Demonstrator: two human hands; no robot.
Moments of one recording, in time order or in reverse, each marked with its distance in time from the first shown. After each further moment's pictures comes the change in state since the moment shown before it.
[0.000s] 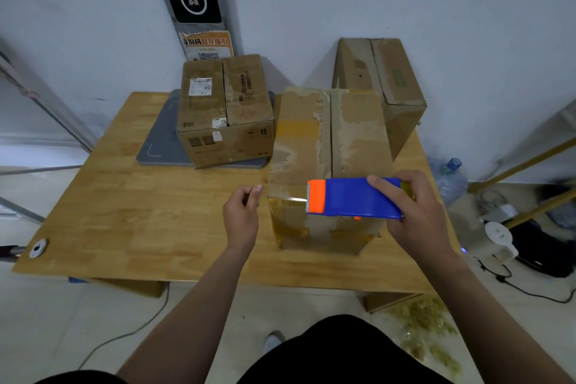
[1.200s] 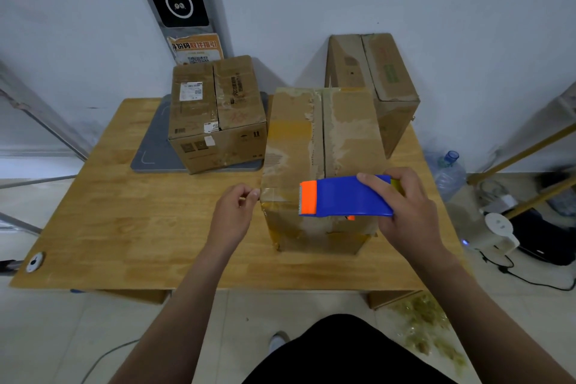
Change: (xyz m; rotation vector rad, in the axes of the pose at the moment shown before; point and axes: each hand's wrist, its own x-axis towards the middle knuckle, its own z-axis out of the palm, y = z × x) left_hand 0.015 0.029 -0.020 0.382 -0.278 0.066; right_hand 0.005 -0.001 0.004 0.032 -0.028 0.089
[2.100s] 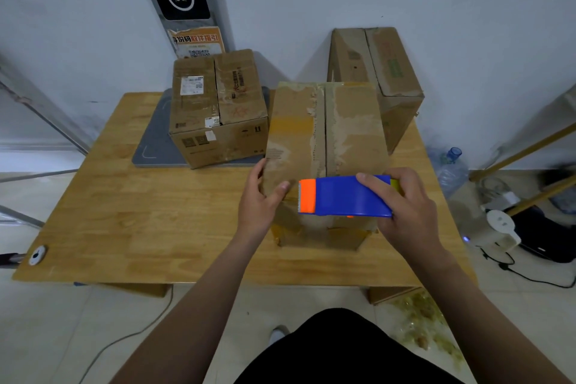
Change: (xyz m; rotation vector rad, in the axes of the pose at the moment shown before) left_hand 0.001 0.019 0.042 -0.324 0.012 -0.014; right_hand -0.002 -0.003 0.005 -0.026 0.054 -0.067
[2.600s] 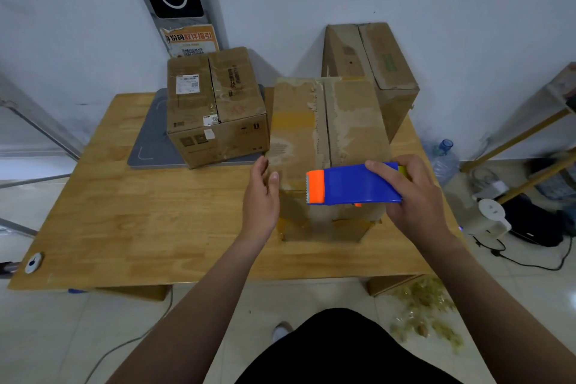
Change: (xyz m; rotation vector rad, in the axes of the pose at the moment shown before) left_hand -0.005 -0.001 -0.008 0.076 0.009 0.052; right_hand -0.002 0.001 0.003 0.000 -0.006 0.066
